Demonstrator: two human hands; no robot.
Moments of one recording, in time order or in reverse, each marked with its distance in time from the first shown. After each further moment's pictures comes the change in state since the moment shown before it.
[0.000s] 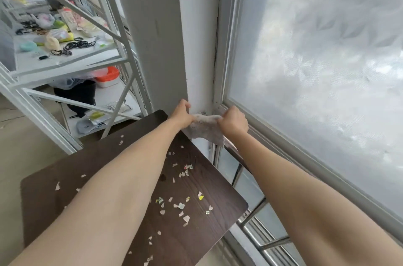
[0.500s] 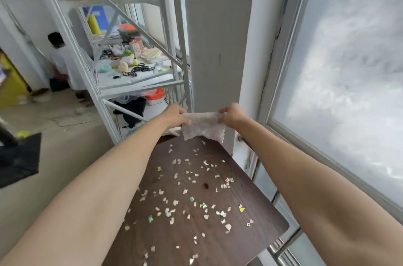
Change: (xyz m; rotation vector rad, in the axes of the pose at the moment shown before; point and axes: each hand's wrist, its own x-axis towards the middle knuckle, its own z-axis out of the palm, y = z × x) left_hand -0.095 -0.064 -0.192 0.018 0.027 0.059; right_hand -0.079 -0.139 0.012 0.146 -0.281 -0.301
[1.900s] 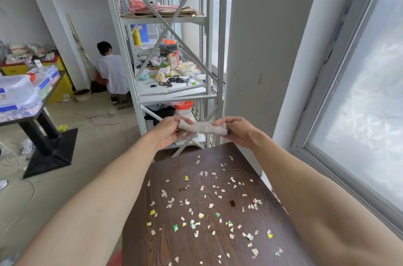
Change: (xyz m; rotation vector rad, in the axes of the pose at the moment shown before) left_hand -0.054 -0.073 -0.077 -1.001 0.083 -0.068; right_hand 0.001 -0.064 0.064 0.690 -0.523 -0.111
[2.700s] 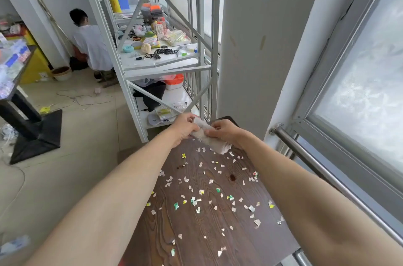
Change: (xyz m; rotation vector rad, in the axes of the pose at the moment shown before) left_hand 0.043 -0.088 0.006 0.450 0.056 -0.070; right_hand 0.023 0.089 0.016 -0.622 0.051 0.130
